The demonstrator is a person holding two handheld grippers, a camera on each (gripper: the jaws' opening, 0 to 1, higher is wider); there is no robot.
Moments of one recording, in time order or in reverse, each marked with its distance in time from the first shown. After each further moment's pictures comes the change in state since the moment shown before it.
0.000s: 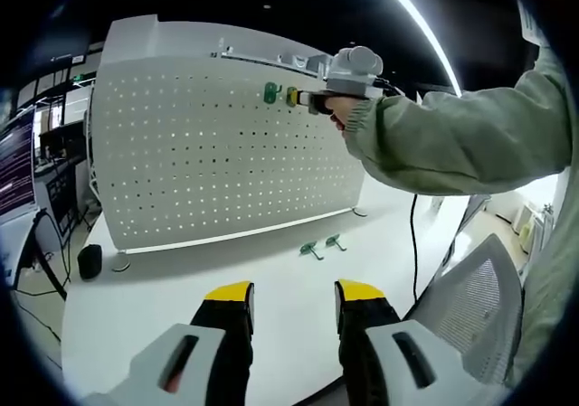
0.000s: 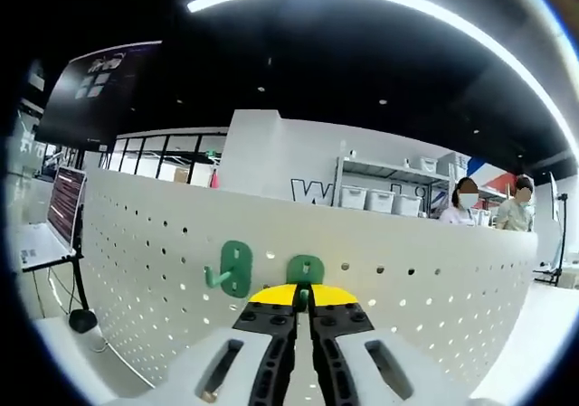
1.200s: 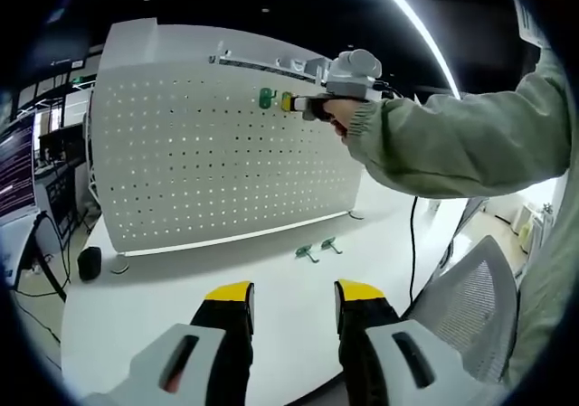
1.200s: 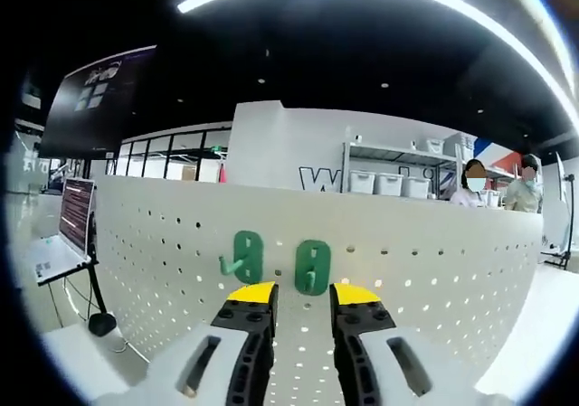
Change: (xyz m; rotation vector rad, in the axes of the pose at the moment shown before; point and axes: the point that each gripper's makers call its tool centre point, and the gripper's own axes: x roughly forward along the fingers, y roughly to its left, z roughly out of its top) left arm -0.006 -0.010 0.003 0.009 -0.017 -0.007; right arm -0.014 0.008 -0.010 0.047 0.069 0.062
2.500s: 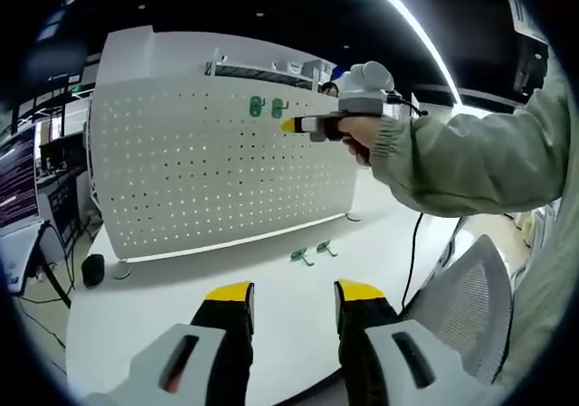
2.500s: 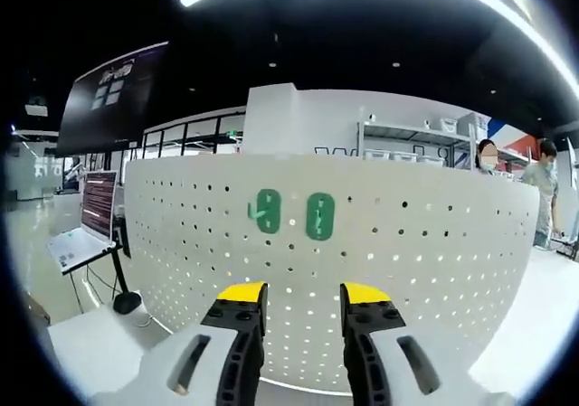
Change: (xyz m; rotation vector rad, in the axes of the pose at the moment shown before) left arm -0.006 -0.018 0.007 0.034 -0.014 0.013; right arm -0.047 0.003 -0.031 0.035 0.092 0.078
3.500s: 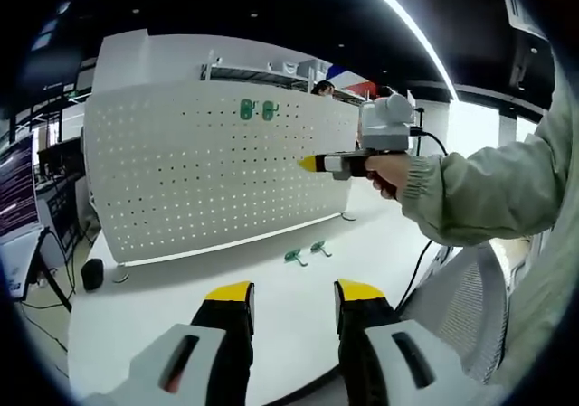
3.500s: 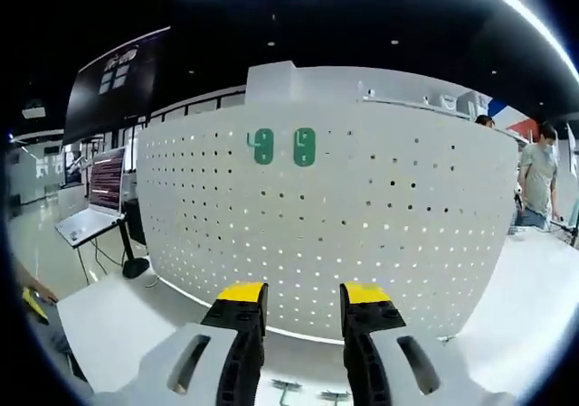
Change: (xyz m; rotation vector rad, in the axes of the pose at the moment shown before) left arm -0.002 -0.016 0.003 0.023 0.002 -0.011; right arm -0.058 -0.013 -0.069 0.015 0.121 0.019
